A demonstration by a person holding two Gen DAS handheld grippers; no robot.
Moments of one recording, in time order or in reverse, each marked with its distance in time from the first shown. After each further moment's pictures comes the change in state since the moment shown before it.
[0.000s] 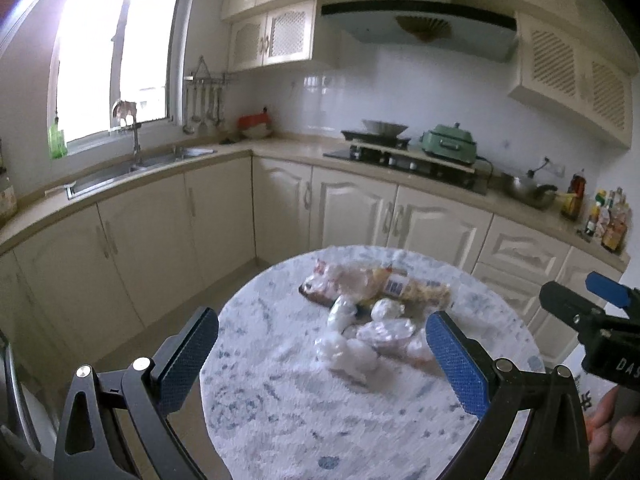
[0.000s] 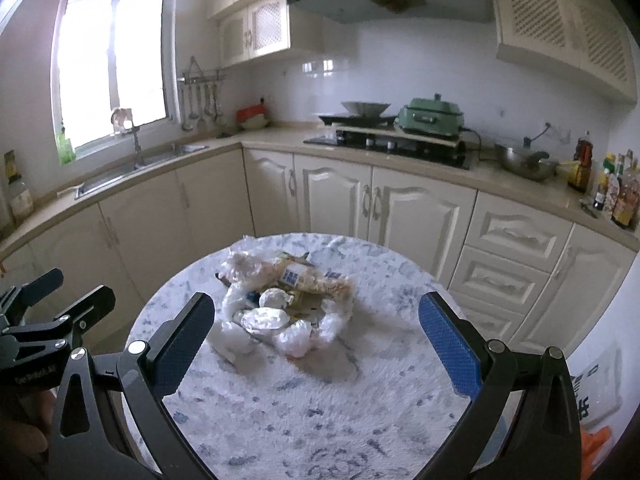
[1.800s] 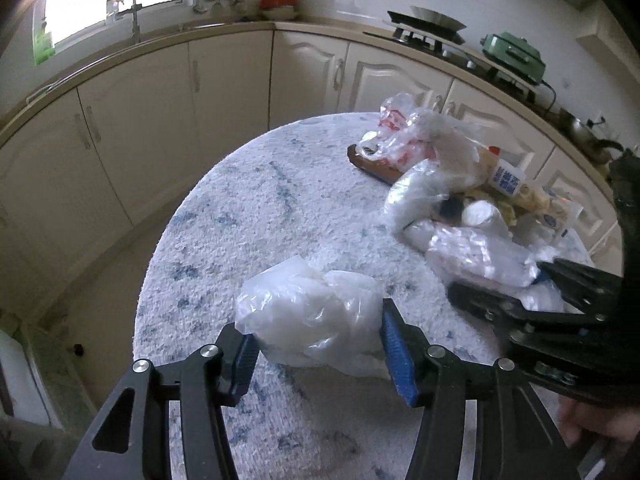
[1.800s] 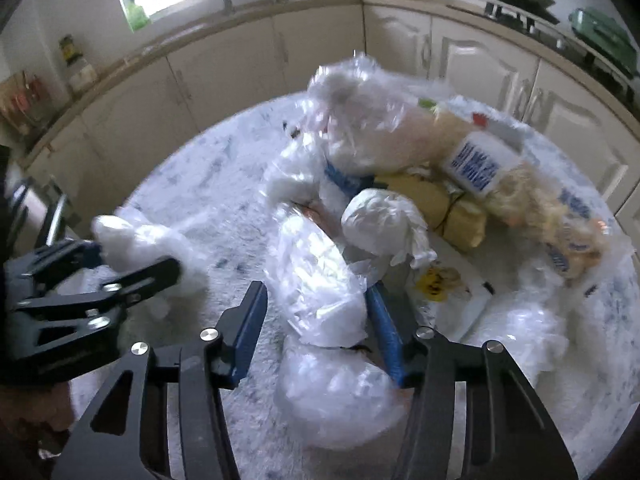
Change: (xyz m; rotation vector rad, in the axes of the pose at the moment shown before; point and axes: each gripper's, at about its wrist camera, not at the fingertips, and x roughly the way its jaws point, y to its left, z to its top) left arm 0.265 0.056 -0.007 -0.109 0.366 0.038; right arm 0.242 0.075 -0.070 -0.249 0.441 0.376
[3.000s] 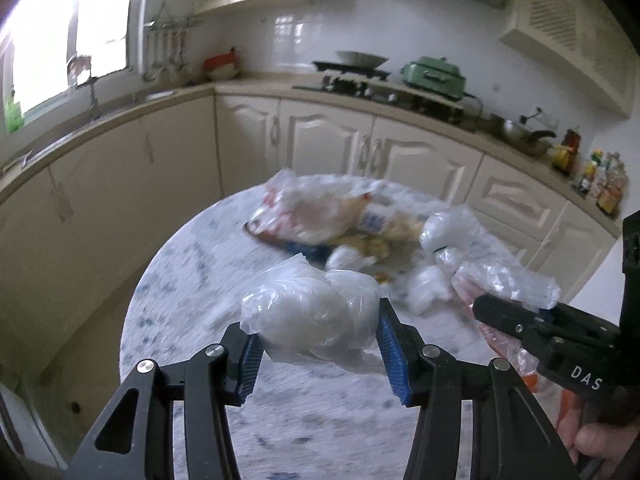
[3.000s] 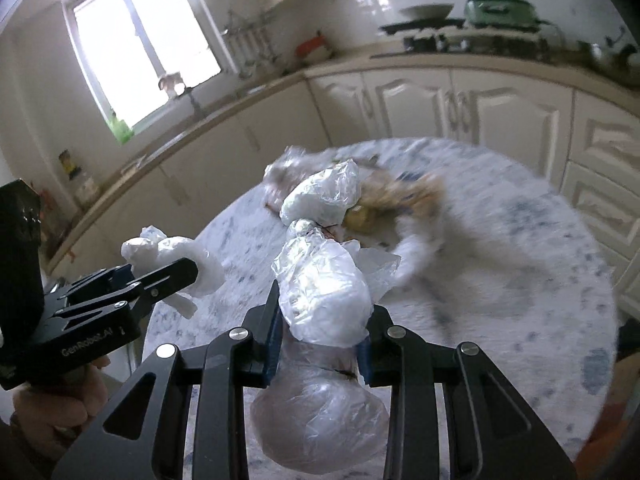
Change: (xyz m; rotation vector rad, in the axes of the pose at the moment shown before) left arm -0.120 -0.076 -0.019 0.174 -0.176 -0.112; right arm -0.153 -0.052 -0.074 0.306 -0.304 0.044
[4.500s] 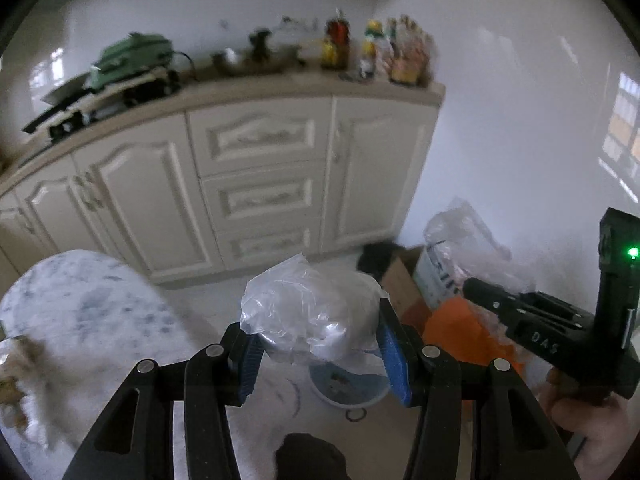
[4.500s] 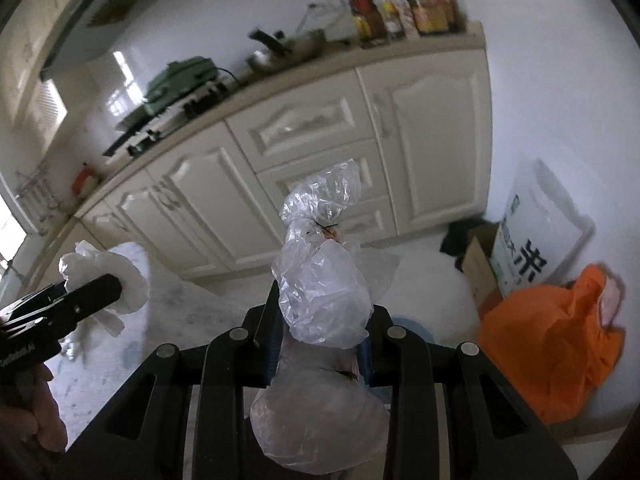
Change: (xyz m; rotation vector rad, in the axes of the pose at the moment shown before) left arm 0.163 -0.365 0.041 0.539 0.179 -0.519; right arm -0.233 -0.307 -0.111 0.562 -0.219 -0.613
